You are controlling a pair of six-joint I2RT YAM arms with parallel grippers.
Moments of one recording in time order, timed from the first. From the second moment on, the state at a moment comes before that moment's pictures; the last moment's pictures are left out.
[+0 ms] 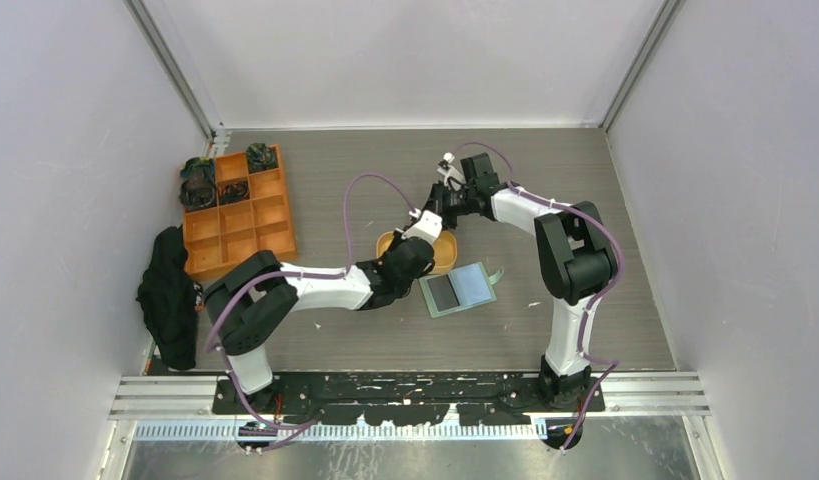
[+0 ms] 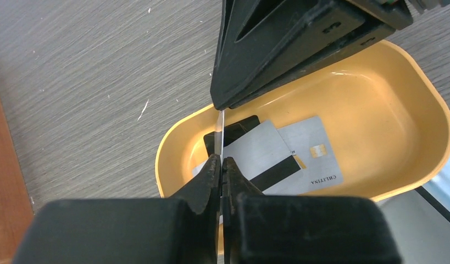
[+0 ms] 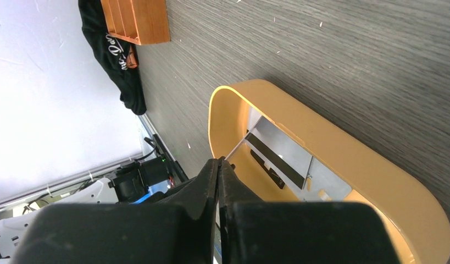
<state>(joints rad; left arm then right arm) -1.00 1.77 0.95 0.25 -0.73 -0.06 0.36 1.96 1.28 -0.16 -0.83 0.65</state>
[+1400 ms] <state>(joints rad) -0.74 1.26 0.46 0.69 0.44 -0.51 0.38 1.35 0.98 -0.59 -1.13 -0.51</state>
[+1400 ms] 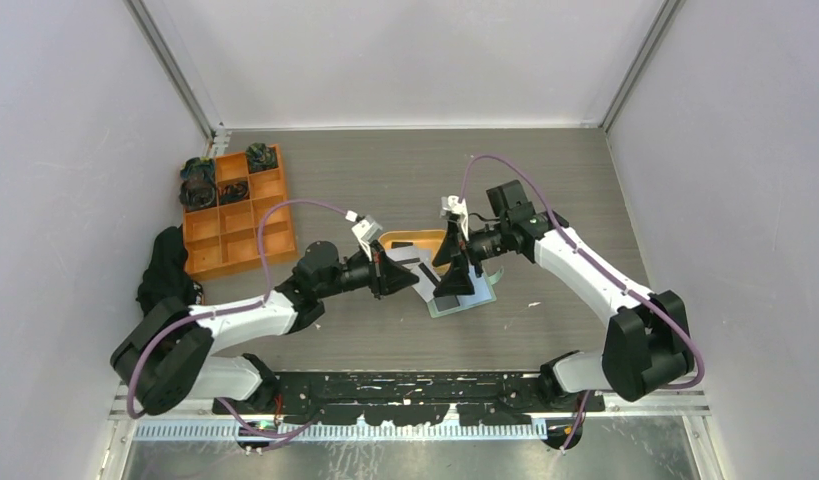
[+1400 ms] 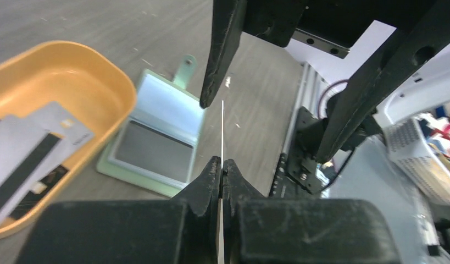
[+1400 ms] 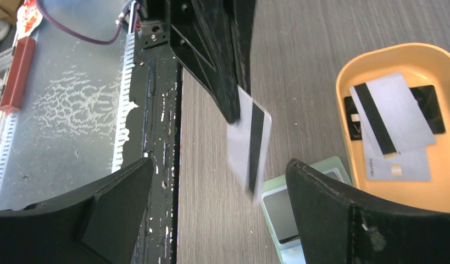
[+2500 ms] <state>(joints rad) -0.70 1.36 0.22 1.29 0.48 -0.82 0.41 1.40 0.92 -0.18 -1.23 0.07</state>
